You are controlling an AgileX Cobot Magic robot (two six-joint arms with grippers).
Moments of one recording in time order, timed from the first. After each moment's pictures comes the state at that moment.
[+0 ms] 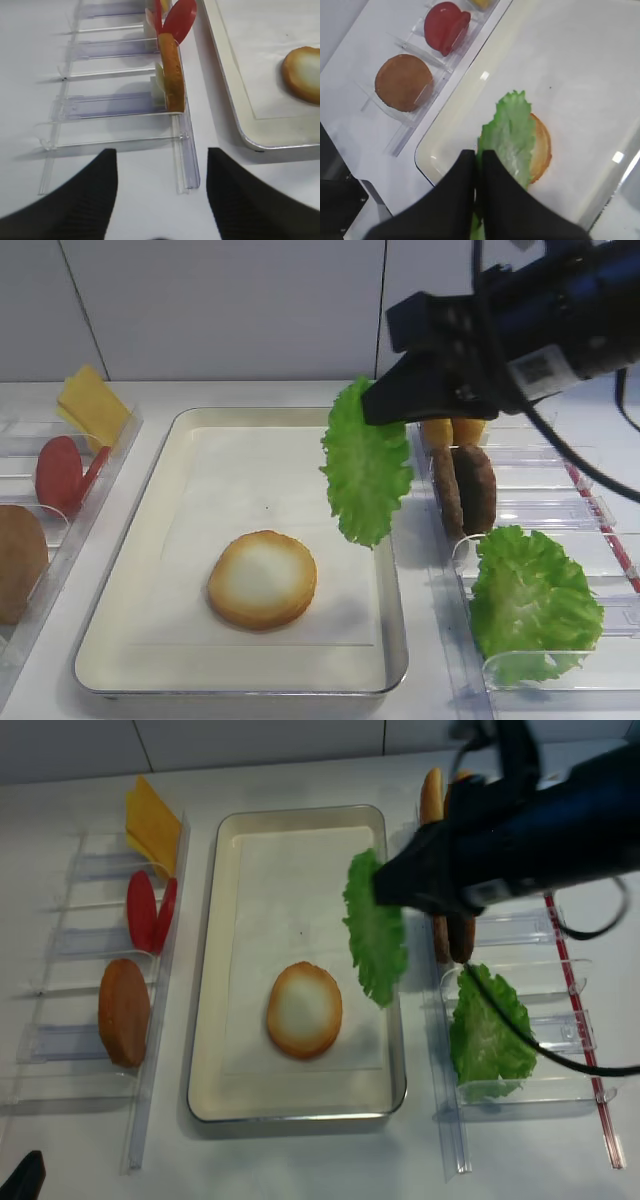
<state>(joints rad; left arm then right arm) 0.03 -0.02 -0.49 -0.03 1.19 0.03 0.41 1.32 -0.97 0.96 0.78 -0.59</state>
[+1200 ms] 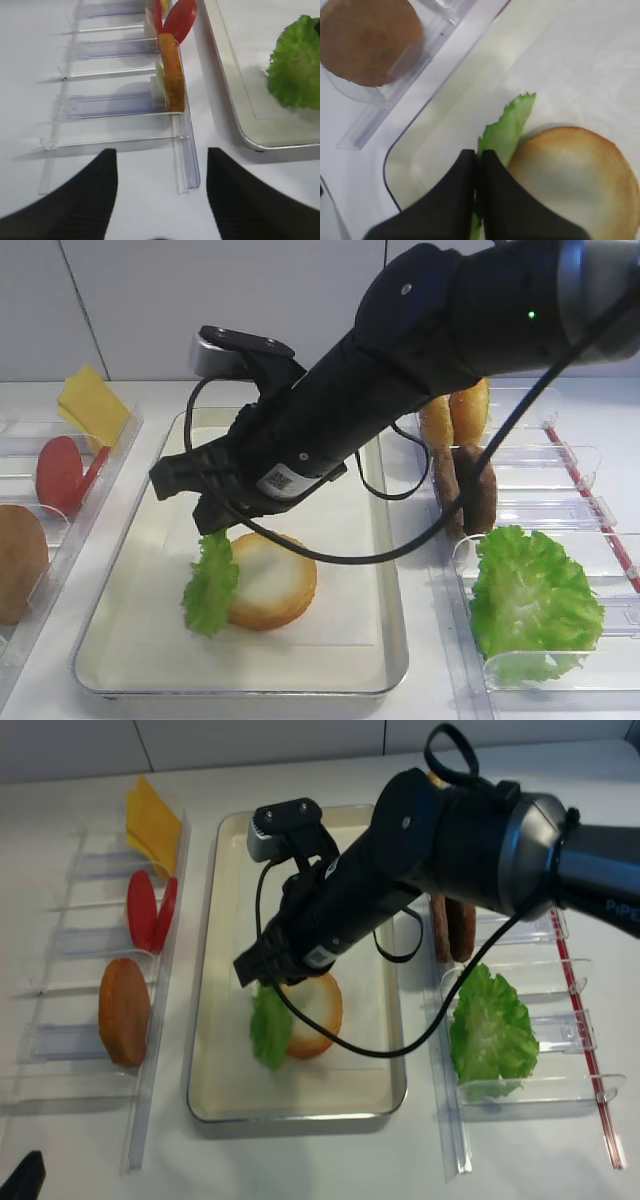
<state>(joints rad) 0.03 -0.02 -0.49 -0.03 1.19 0.03 0.71 1.79 -1.22 0.82 0.63 -0.49</state>
